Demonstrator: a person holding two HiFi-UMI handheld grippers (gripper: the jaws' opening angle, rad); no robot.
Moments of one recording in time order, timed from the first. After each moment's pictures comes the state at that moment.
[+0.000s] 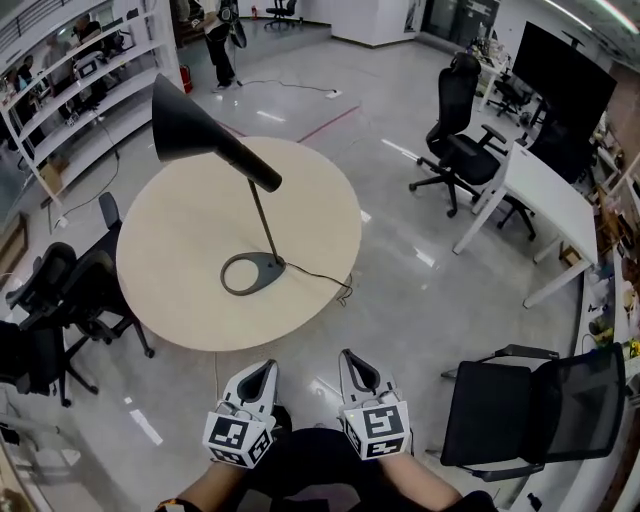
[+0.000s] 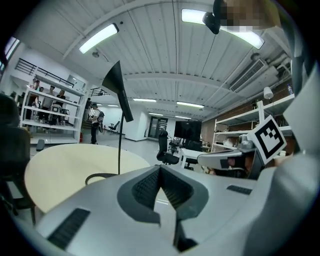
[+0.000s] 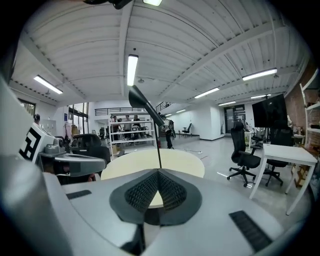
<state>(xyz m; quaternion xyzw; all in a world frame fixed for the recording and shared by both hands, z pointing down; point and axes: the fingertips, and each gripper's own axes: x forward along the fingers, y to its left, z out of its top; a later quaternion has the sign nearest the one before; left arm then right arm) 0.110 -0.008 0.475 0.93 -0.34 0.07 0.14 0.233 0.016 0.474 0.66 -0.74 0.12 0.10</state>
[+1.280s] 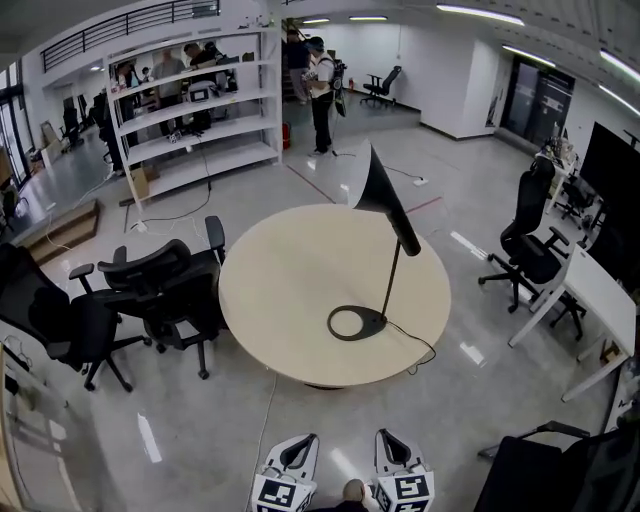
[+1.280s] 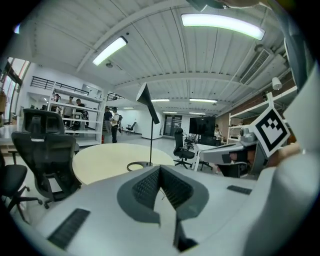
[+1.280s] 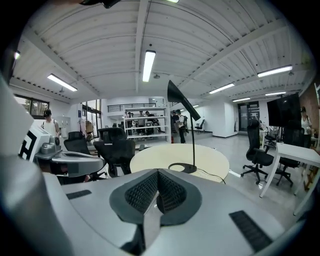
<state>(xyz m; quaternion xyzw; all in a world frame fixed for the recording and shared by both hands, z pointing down) -0.105 0.093 0.475 0.89 -0.43 0.09 0.11 0.023 0.095 0.474 0.60 -0.78 0.12 0.11</state>
